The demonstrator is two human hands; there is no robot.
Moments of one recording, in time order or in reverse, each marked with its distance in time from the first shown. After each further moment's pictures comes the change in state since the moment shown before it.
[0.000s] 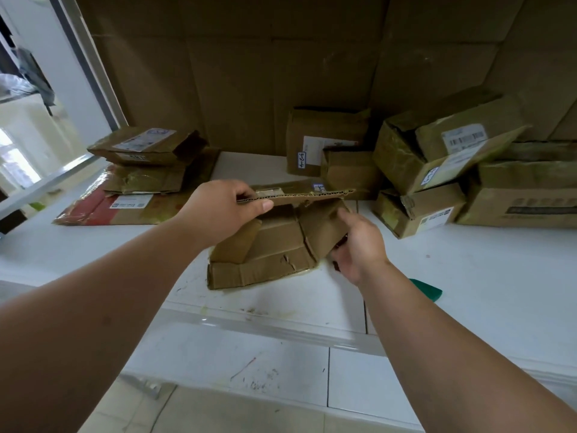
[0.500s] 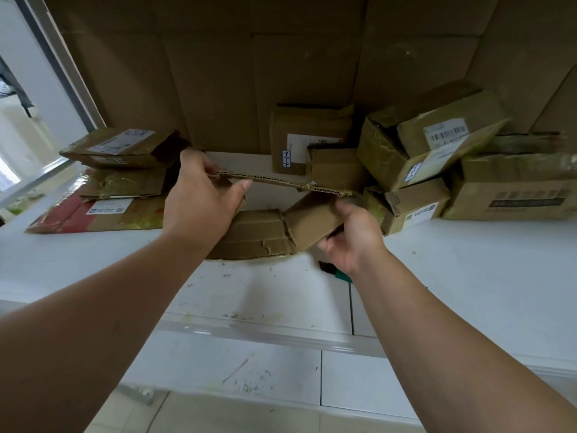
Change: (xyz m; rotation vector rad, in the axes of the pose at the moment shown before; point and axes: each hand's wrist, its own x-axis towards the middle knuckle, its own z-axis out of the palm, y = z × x) left_hand 0.007 0.008 0.022 -0.313 0.455 -0.072; right_hand -0.007 -0.025 -0.001 0.270 0.015 0.117
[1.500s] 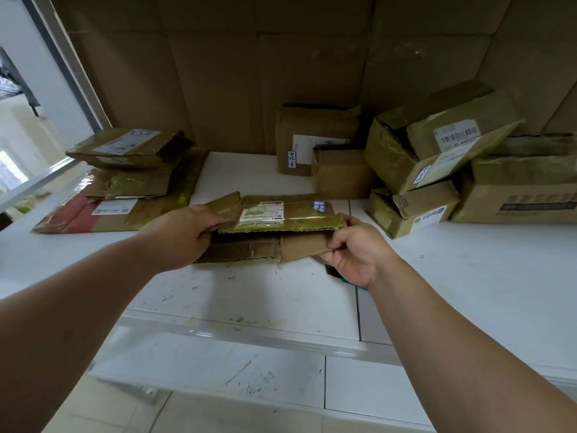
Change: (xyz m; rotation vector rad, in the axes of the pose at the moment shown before) left_hand 0.016 -0.067 -0.026 0.533 -0.690 0.297; right_hand 0.008 0.003 -0.015 -0.161 -0.118 0.078
